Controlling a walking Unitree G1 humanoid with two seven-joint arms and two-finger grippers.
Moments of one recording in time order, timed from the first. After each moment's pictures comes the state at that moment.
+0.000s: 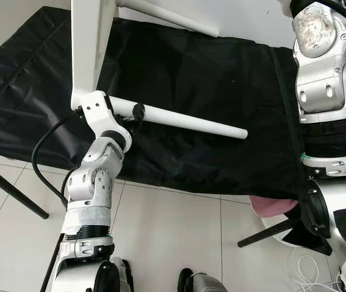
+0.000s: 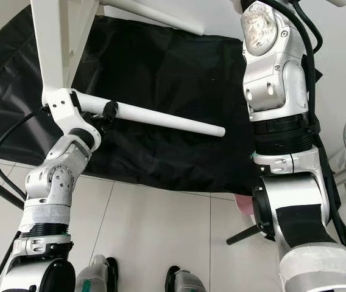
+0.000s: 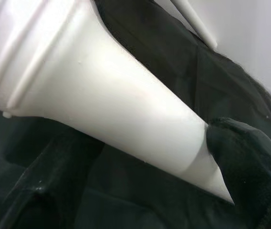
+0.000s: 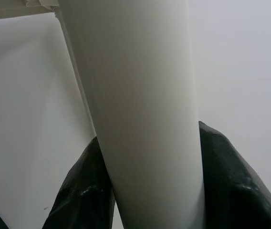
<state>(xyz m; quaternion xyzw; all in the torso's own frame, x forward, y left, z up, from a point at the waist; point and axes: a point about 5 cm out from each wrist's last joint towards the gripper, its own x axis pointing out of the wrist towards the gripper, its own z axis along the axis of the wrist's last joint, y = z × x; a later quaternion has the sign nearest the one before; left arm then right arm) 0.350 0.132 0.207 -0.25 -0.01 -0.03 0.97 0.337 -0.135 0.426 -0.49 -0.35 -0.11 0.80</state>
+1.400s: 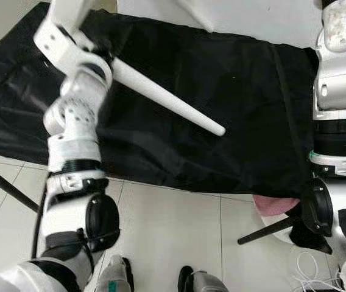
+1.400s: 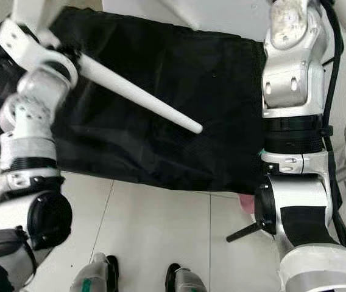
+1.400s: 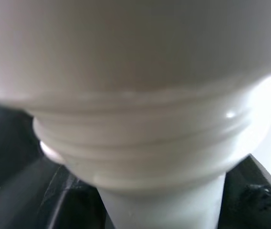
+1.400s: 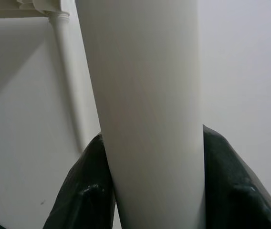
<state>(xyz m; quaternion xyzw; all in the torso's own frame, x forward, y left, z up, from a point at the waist) 0.380 0.159 0.323 -0.39 -0.10 0.02 0.92 0.334 -0.169 0.429 -0.37 -0.35 -0.19 0.84</state>
